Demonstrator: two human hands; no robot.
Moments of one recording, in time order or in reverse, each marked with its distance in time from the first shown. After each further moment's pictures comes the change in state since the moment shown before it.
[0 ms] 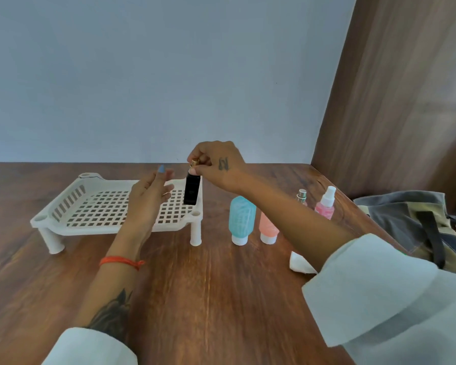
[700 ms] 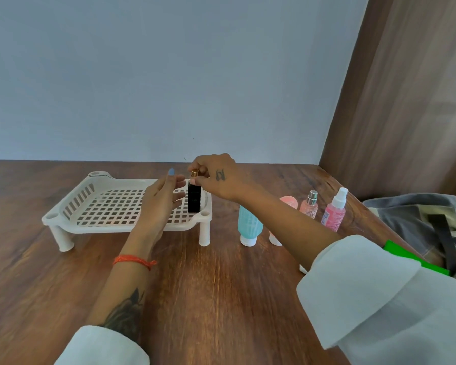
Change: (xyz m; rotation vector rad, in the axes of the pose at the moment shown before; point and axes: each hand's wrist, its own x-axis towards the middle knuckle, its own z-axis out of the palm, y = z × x) left_hand 0.003 -0.008 0.000 0.074 -0.007 -0.083; right_hand 0.006 0.008 0.028 -0.060 -0.108 -0.025
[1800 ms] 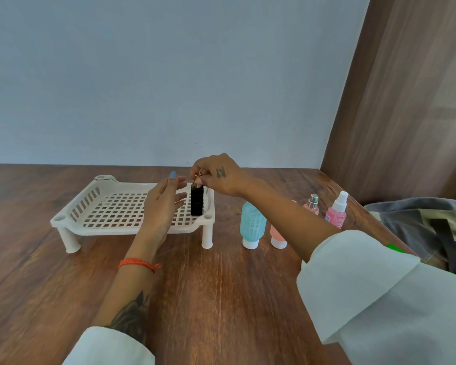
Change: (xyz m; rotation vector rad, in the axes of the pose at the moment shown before) left_hand -0.003 0.002 0.000 -0.028 0.035 0.028; right_hand 0.012 0.001 -0.006 -0.017 -0.091 -0.031
